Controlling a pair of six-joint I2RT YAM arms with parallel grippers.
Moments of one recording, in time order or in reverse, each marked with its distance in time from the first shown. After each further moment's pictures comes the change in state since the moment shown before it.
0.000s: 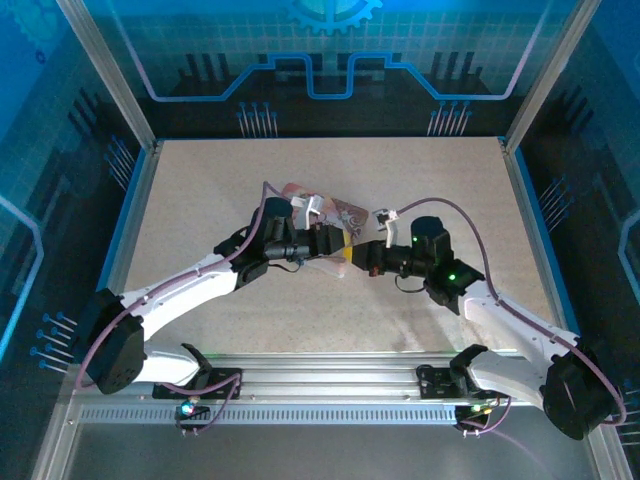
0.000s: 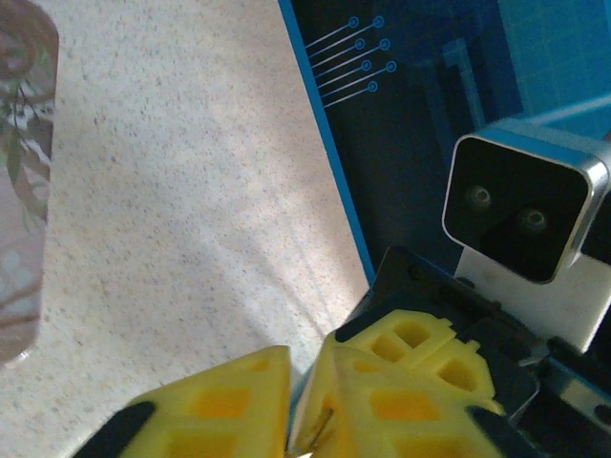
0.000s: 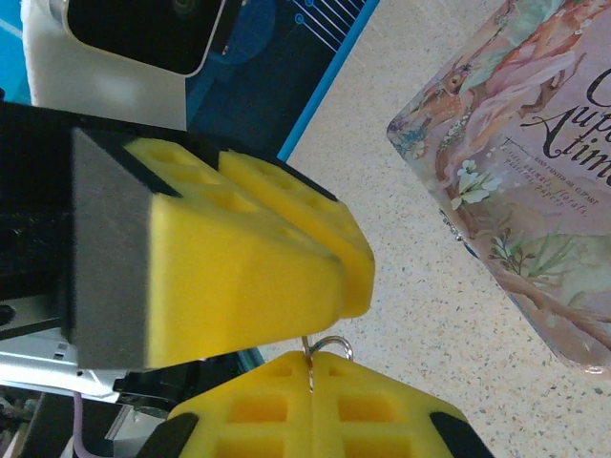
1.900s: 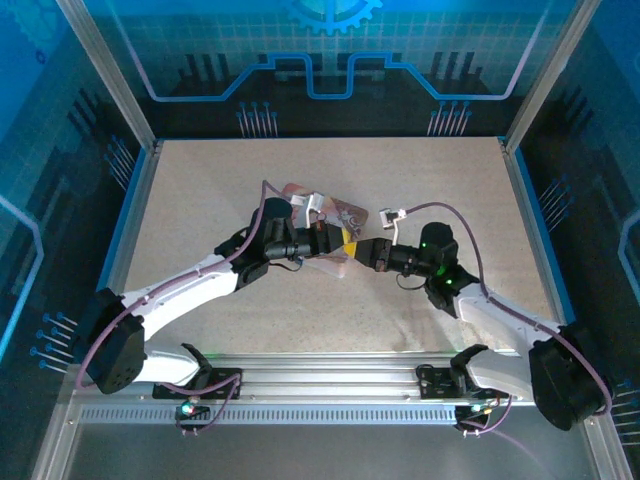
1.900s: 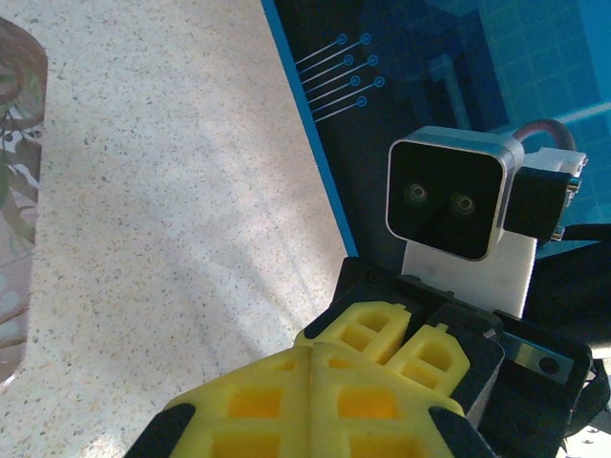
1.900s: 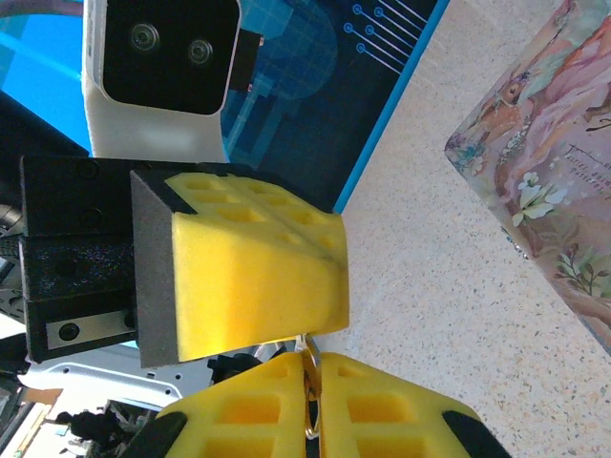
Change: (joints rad) left arm -0.004 -0.002 -0.010 0.053 -0.018 -0.012; right arm -0.072 0.056 -0.132 0.393 -0.141 0.247
